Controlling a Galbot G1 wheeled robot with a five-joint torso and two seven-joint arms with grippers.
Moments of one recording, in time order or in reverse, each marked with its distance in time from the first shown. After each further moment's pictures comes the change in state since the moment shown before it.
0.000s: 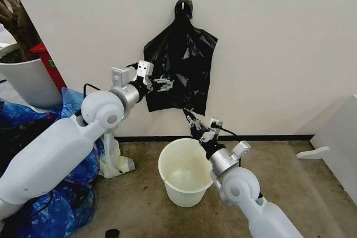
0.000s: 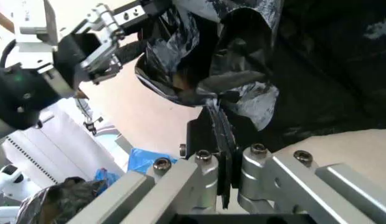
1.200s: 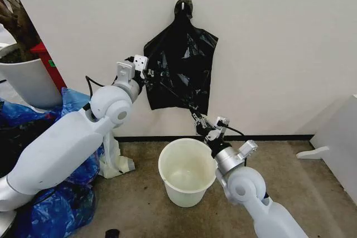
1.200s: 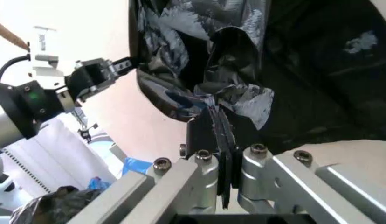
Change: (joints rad) left arm -0.013 -0.027 0.001 0.001 0.112 0.073 -0.244; right arm -0.019 -0.007 0.046 0.015 0.000 0.005 -0.005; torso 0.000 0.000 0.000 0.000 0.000
